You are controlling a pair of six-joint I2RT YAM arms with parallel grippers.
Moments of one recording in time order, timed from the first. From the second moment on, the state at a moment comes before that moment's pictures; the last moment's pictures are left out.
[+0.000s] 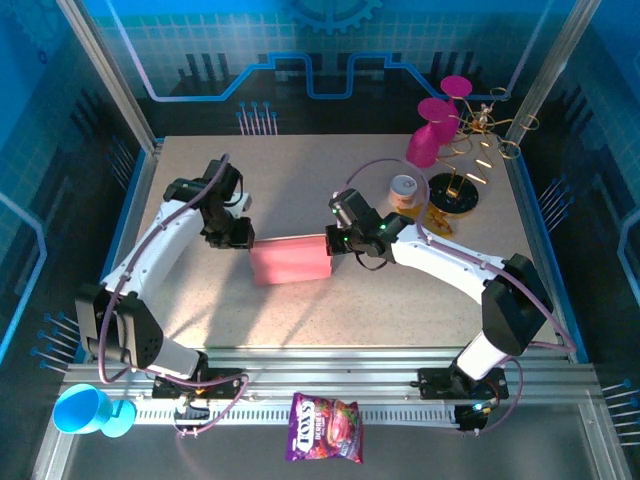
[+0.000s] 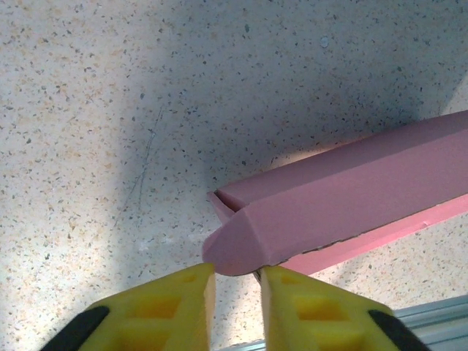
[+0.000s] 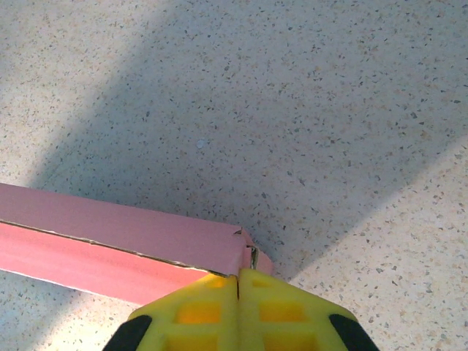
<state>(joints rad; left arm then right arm) -0.22 1.47 1.33 -1.19 0.14 -0.22 0.75 1.60 1.22 -0.52 0.06 0.53</state>
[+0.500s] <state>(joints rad) -0.22 1.47 1.33 -1.18 0.14 -0.22 0.75 1.61 1.22 -0.52 0.06 0.53</state>
